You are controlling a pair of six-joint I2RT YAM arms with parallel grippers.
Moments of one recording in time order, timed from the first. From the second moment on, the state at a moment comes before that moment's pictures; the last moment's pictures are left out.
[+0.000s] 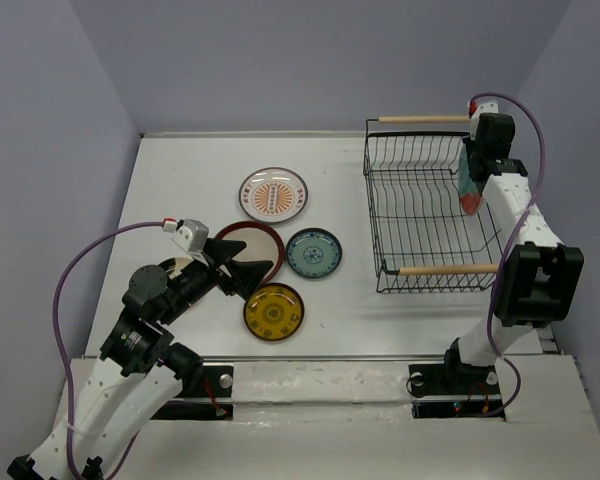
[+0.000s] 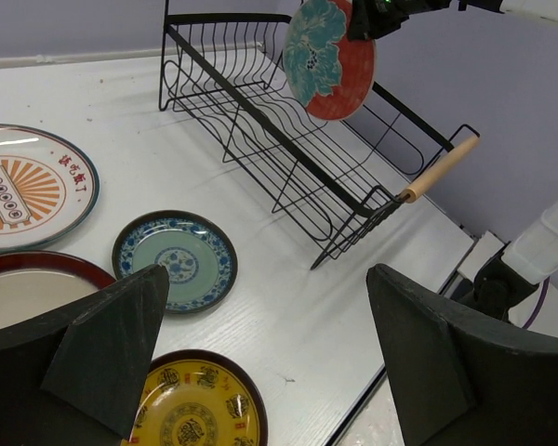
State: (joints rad) left arm -0.56 0.41 0.62 -0.19 0.25 -0.39; right arm -0.08 1.65 1.45 -0.33 0.39 -0.32
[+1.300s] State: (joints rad) left arm -0.55 0.44 0.62 -0.19 0.26 -0.39; right arm -0.08 1.69 1.47 -0.30 0.35 -0.28
